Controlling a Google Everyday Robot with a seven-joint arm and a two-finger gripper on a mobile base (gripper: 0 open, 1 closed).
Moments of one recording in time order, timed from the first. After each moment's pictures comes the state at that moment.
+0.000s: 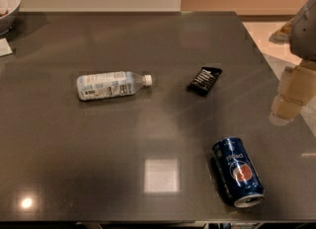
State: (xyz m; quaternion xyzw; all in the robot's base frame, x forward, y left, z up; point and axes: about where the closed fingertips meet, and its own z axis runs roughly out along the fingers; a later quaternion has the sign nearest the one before) arm 0.438 -0.217 0.976 -0.60 0.78 -0.03 0.16
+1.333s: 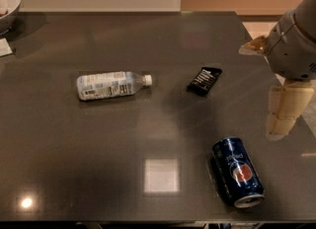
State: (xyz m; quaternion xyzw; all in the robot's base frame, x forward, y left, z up) arm 0.429 -0.187 0.954 -0.72 0.68 -0.04 0.15
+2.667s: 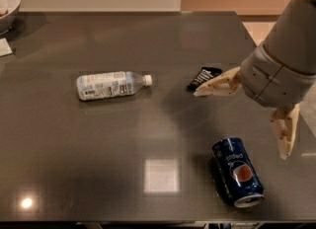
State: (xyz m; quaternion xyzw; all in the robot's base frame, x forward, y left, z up) arm 0.385 -0.150 0.915 -0.93 0.35 0.02 0.11
